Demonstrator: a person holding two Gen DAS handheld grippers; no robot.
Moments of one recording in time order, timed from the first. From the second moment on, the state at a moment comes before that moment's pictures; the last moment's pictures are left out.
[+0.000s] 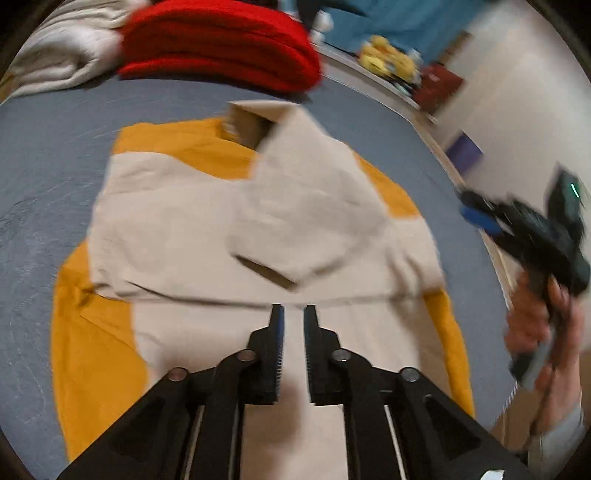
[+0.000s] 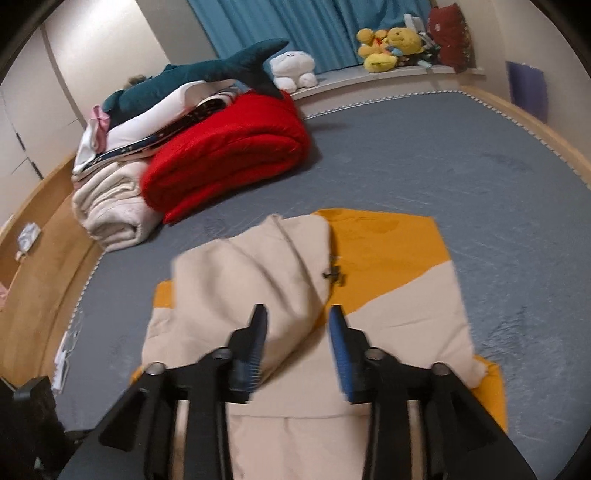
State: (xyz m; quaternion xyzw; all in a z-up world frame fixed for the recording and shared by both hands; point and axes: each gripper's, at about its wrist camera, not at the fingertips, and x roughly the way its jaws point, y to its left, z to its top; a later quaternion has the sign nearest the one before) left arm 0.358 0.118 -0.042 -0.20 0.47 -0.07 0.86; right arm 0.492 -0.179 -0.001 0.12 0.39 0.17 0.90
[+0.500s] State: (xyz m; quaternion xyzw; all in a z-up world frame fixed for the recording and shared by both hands) left arm 0.434 0.173 -0.119 -0.43 0.46 -0.07 0.77; right arm 0.533 -0.164 -0.099 0.27 0.51 0.18 0.79
